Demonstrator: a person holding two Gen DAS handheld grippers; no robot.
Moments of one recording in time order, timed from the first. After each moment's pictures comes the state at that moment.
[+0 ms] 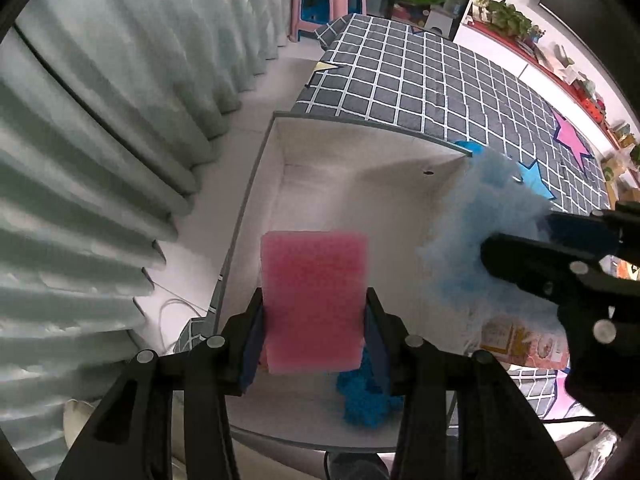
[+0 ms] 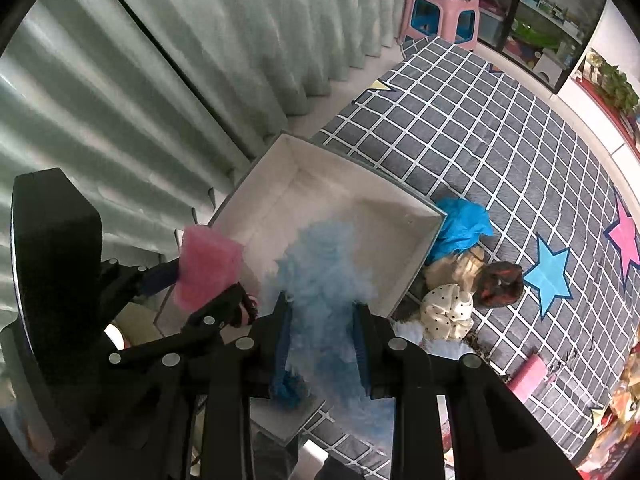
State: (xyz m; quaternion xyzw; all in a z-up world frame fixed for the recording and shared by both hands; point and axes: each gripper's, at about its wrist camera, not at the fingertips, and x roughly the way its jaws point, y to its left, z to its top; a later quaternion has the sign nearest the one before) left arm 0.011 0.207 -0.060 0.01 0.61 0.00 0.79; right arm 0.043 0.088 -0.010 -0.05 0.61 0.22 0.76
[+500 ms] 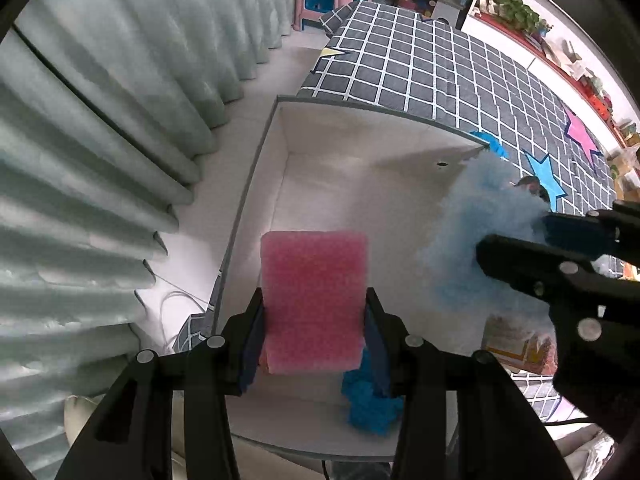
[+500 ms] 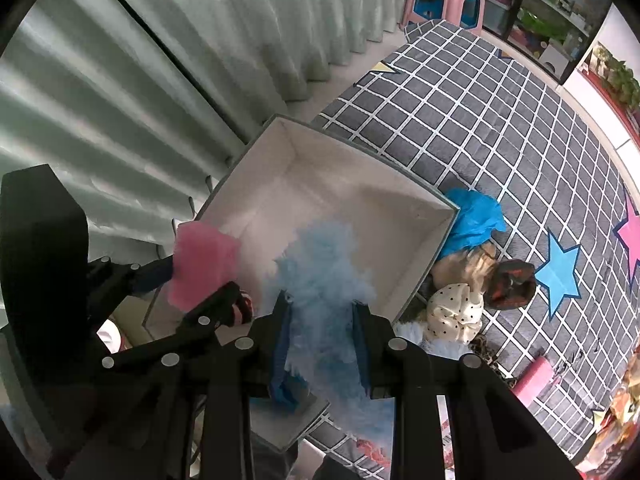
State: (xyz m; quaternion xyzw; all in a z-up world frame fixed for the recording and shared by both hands) left arm 0.020 0.210 -0.077 0.01 0.63 0.01 0.78; right arm 0.055 0.095 -0.032 -0.06 0.63 0.22 0.74
